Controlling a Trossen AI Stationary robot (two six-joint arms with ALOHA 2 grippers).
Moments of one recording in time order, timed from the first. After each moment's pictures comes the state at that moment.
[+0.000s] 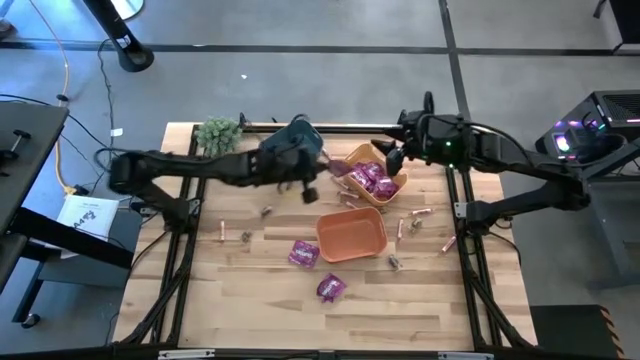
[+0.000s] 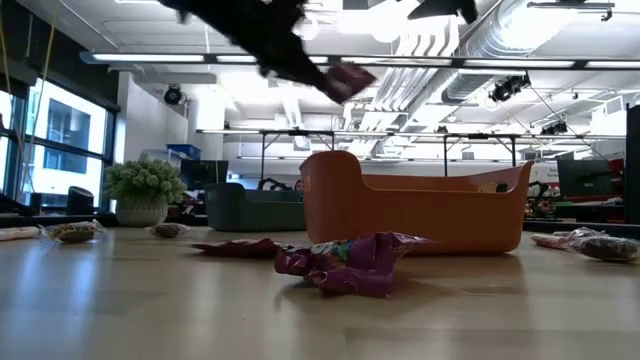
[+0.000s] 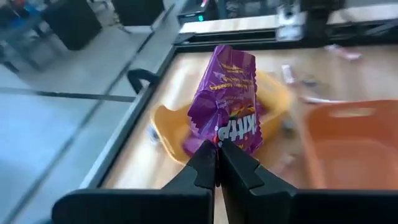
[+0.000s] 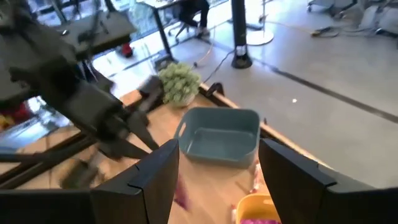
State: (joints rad) left arm 0.15 1.52 1.09 -0.05 -0.24 0.16; right arm -0.17 1.11 1.28 -0.54 0.33 0.34
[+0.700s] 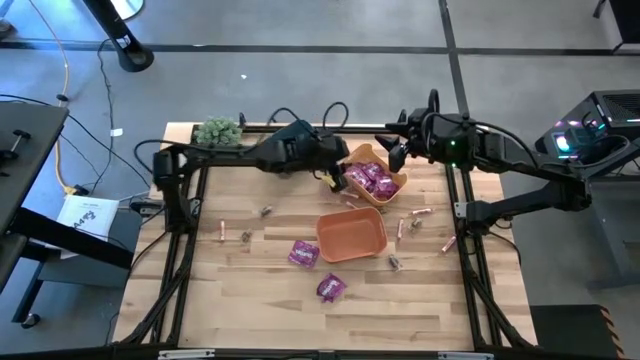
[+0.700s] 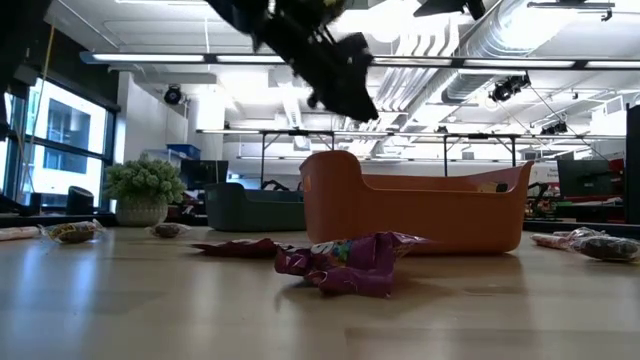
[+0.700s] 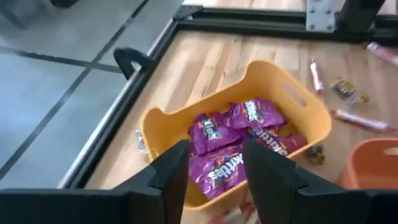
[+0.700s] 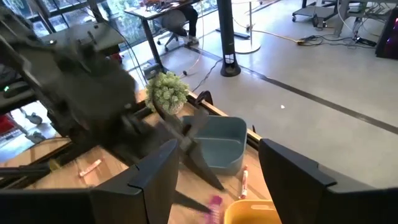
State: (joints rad) left arm 0.23 1.85 1.47 -0.20 -0.18 0.08; right arm -0.17 1.09 1.28 -0.54 0.38 0.33
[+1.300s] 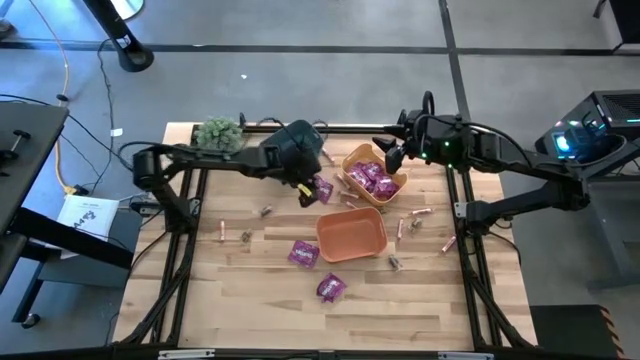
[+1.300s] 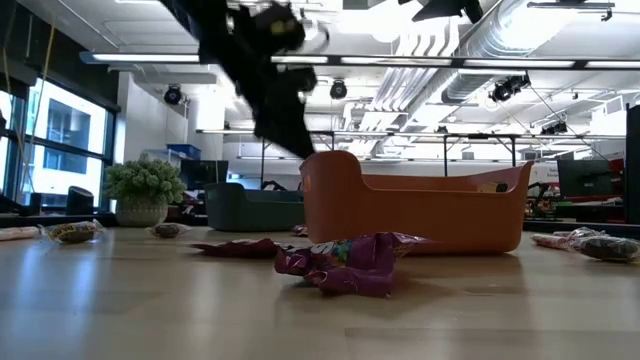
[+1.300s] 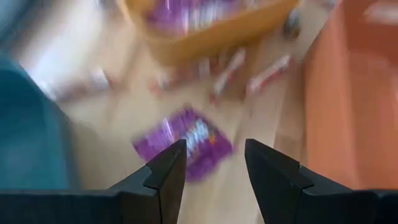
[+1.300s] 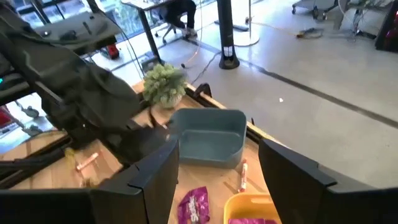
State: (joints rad) left arm 0.27 1.70 1.15 -0.35 0.01 -0.08; right arm -0.17 1.11 1.28 -0.55 0.38 0.34
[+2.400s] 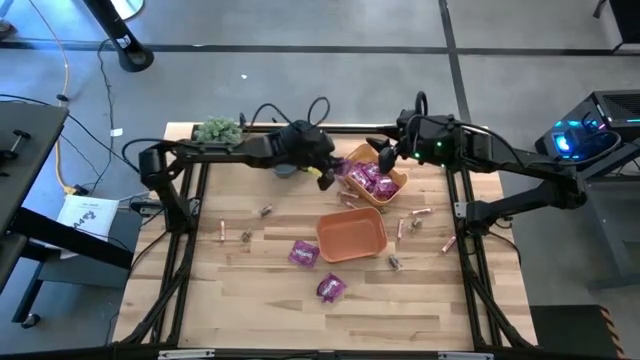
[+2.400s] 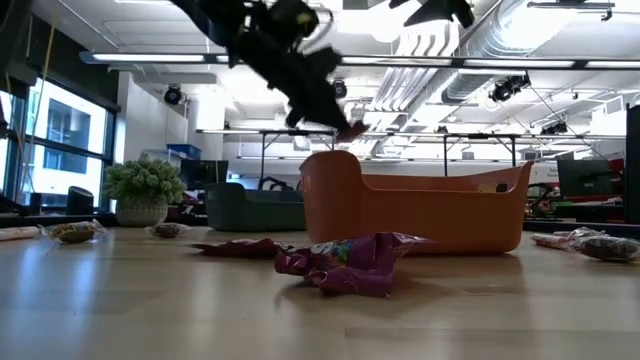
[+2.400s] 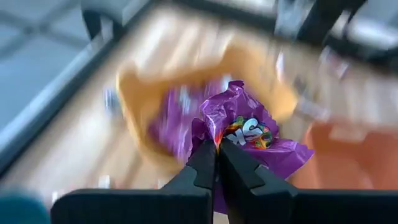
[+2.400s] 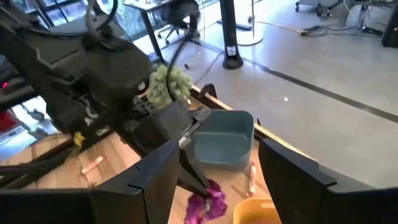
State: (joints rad) left arm 0.32 1.76 1.28 -0.12 0.06 -0.07; right arm -0.17 1.15 1.28 -0.51 0.37 0.36
